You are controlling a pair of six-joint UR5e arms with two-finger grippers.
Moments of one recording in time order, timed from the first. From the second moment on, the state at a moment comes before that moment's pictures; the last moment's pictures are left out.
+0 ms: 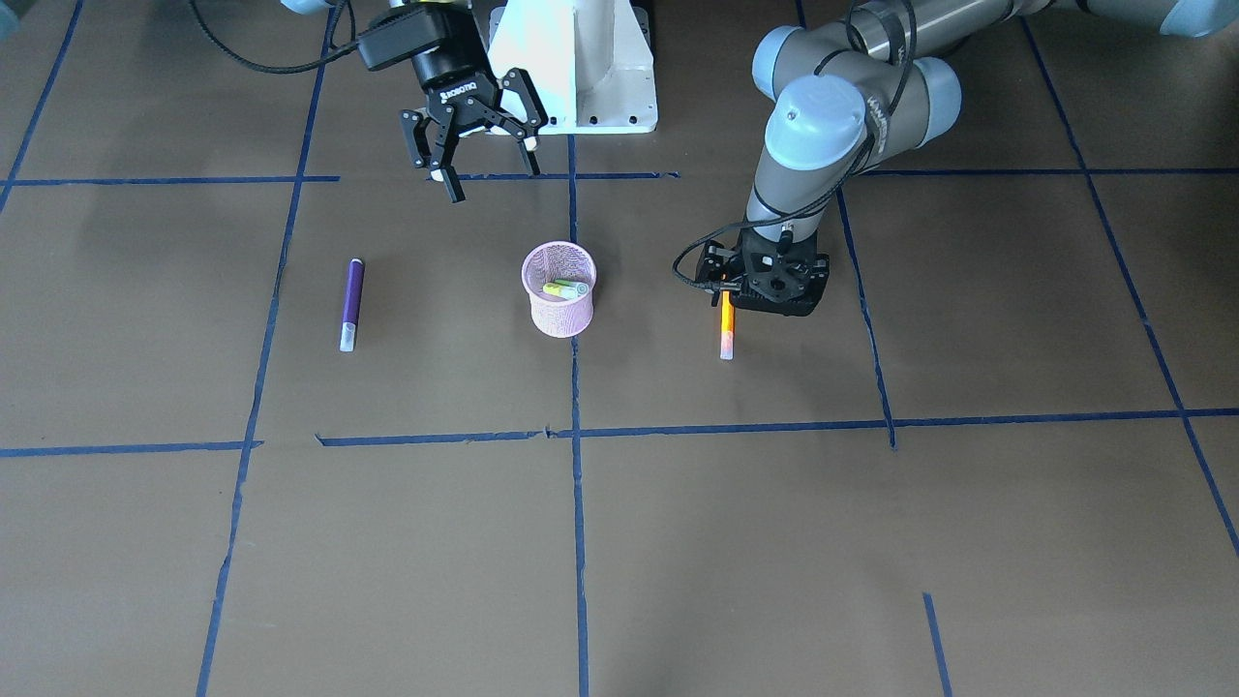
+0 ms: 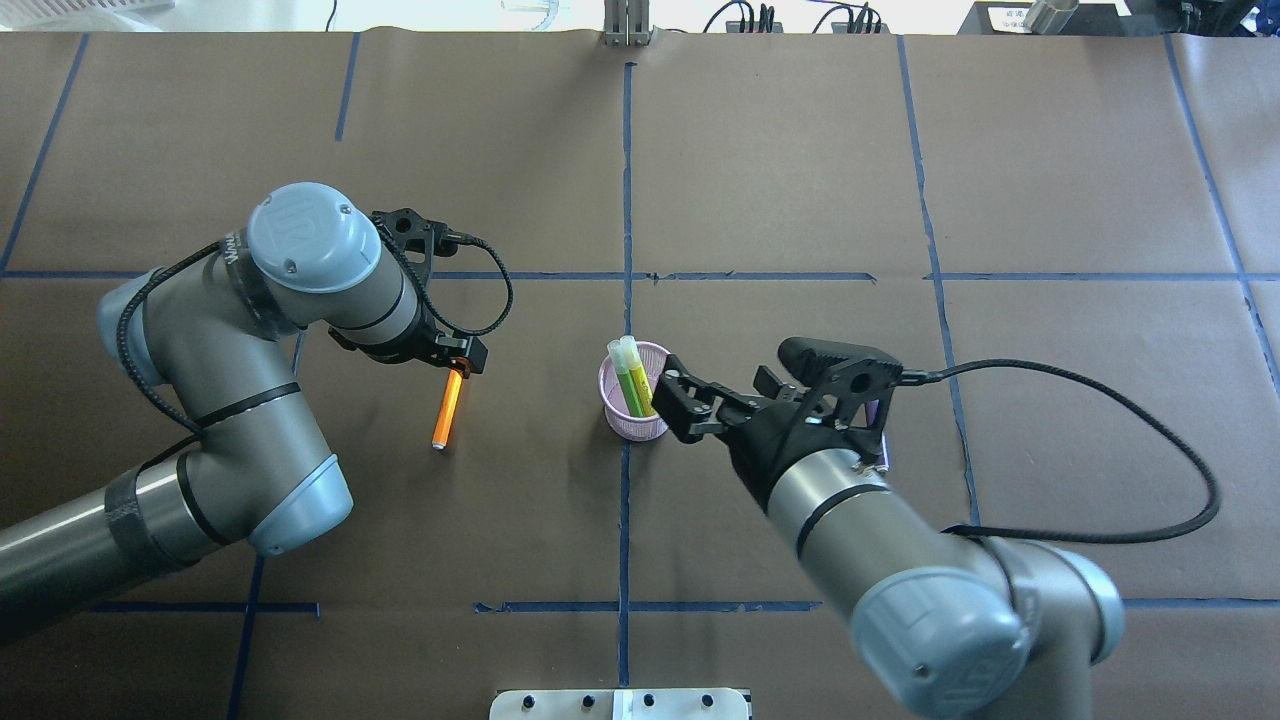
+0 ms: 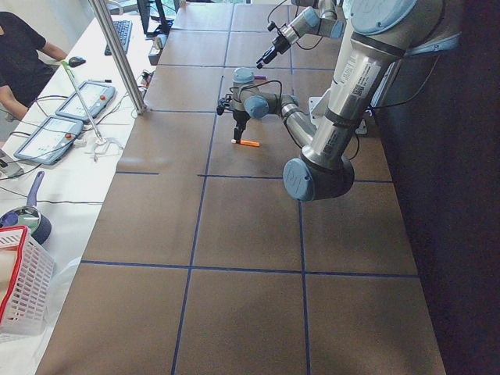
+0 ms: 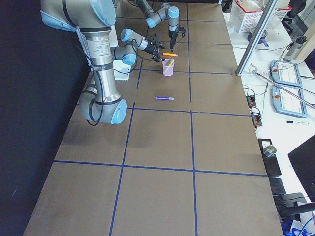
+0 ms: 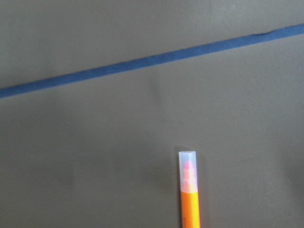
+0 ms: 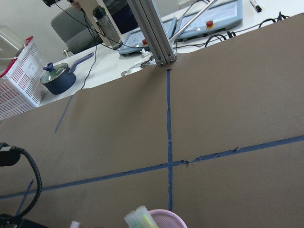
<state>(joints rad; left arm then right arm) -0.62 -2.08 -1.68 -1.67 -1.94 -0.95 0.20 -1.26 2.11 -1.17 0.97 1.46</state>
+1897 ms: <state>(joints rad) -0.61 -2.14 -1.54 -1.69 -2.01 -0.95 0.75 -1.51 2.18 -1.53 1.99 0.98</state>
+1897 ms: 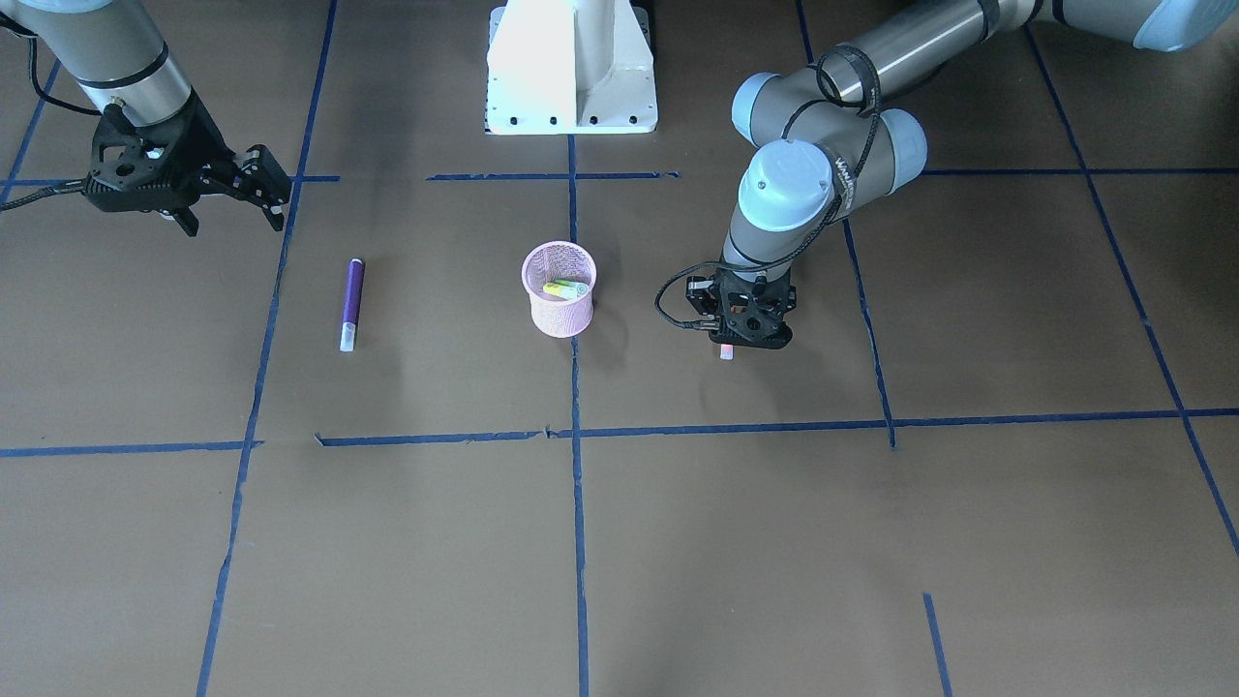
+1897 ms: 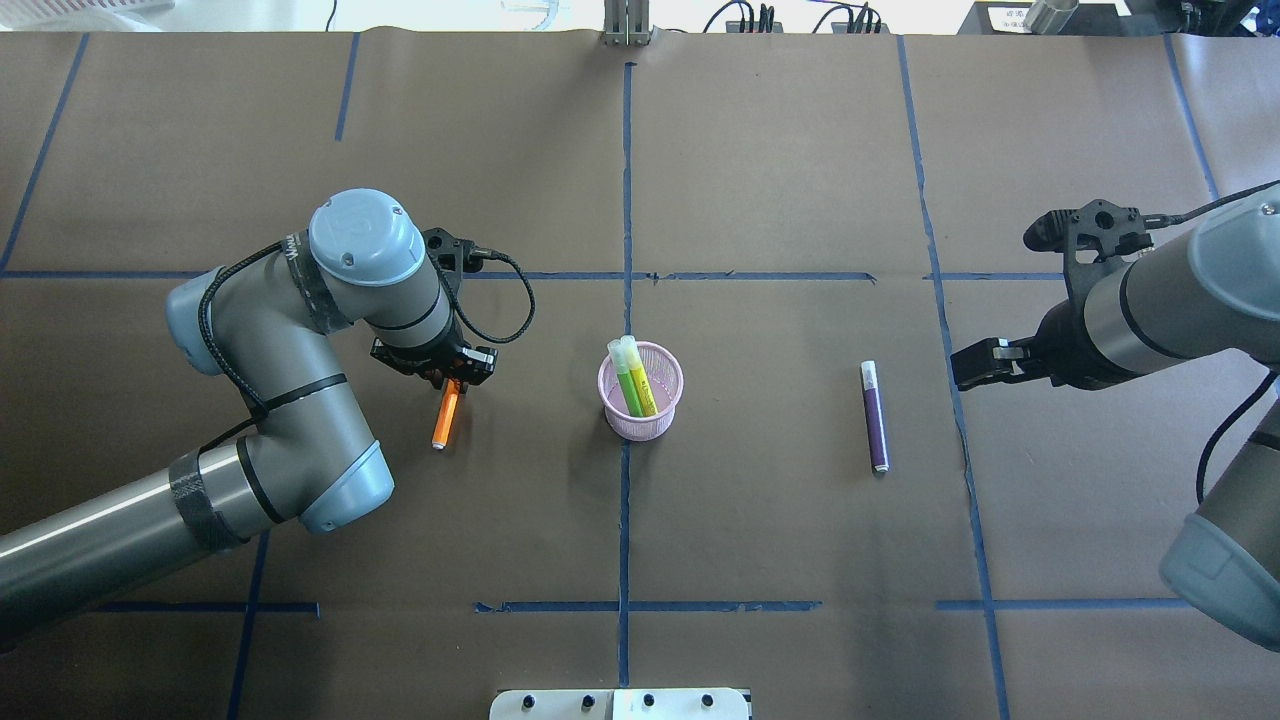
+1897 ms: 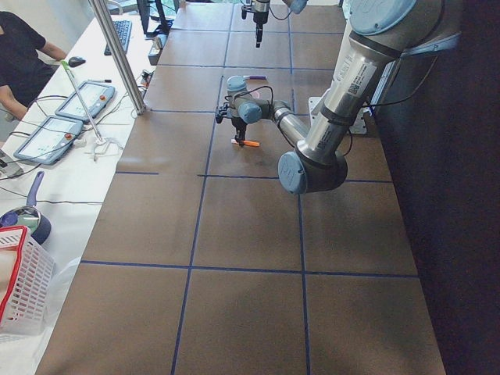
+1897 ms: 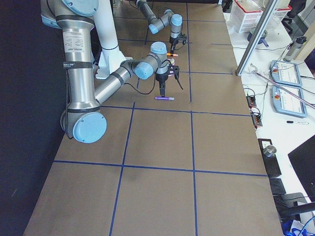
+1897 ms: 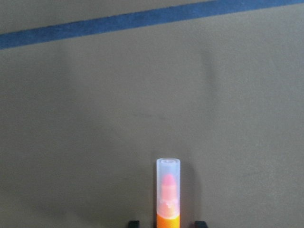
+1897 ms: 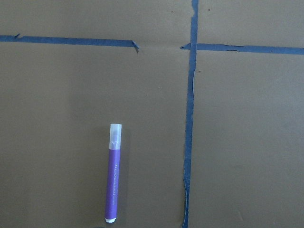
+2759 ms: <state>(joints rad) -0.61 -2.15 -1.69 -1.80 -2.00 -0.99 0.85 -1.53 2.19 -1.53 2.11 0.96</state>
